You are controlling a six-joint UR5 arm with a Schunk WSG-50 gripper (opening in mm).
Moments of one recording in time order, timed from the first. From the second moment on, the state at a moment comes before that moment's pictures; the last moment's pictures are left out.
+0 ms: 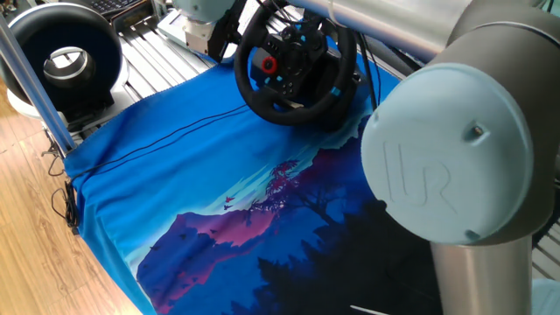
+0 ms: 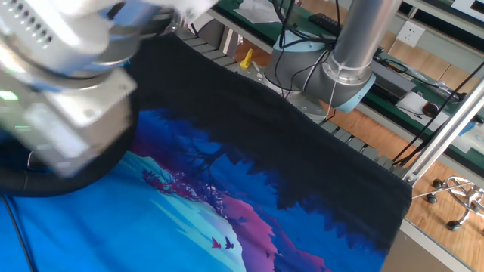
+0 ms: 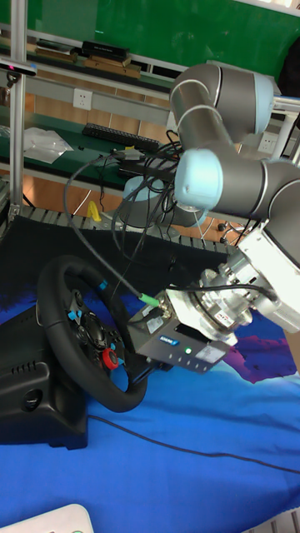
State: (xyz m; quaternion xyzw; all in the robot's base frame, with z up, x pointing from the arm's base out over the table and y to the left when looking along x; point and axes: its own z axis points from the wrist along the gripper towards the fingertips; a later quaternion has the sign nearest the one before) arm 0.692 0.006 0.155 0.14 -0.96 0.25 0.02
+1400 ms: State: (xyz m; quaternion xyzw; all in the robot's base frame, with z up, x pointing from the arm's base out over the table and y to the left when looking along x) arm 0.587 0.032 0.166 0.20 -0.95 0.22 0.10
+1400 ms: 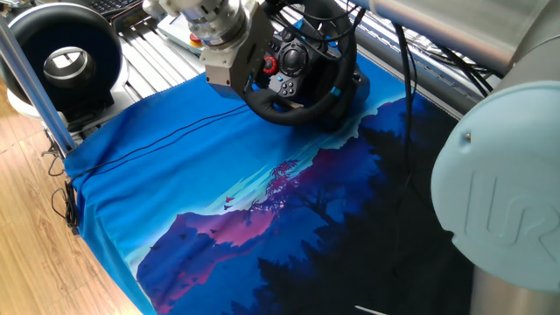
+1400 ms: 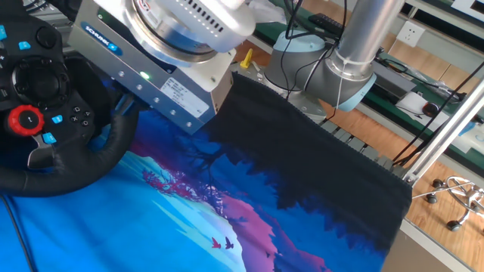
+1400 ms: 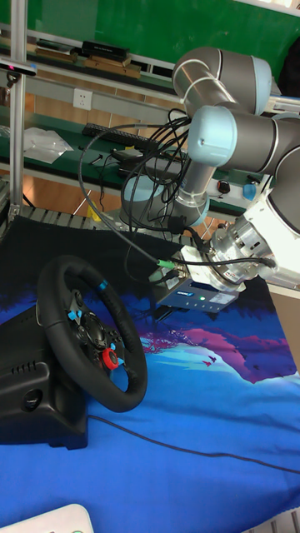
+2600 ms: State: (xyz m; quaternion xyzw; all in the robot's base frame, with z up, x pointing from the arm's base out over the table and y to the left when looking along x) arm 0.589 0.033 0.165 0.19 -0.95 0.22 0.09
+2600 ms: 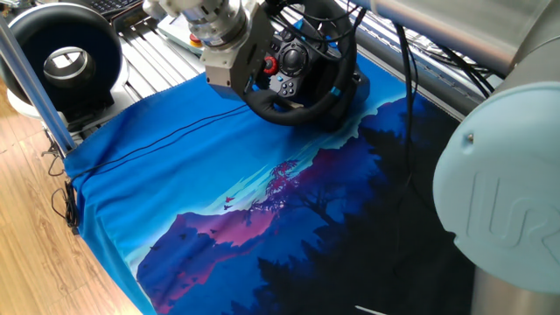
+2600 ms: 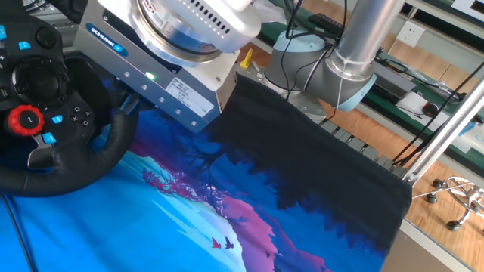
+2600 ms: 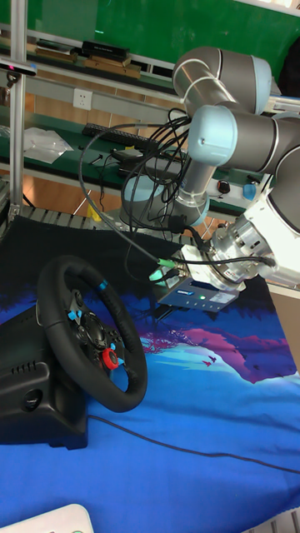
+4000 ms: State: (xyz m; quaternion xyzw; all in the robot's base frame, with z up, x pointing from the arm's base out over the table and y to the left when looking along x) arm 0.604 0.037 0.177 0.02 -1.00 -0.06 -0.01
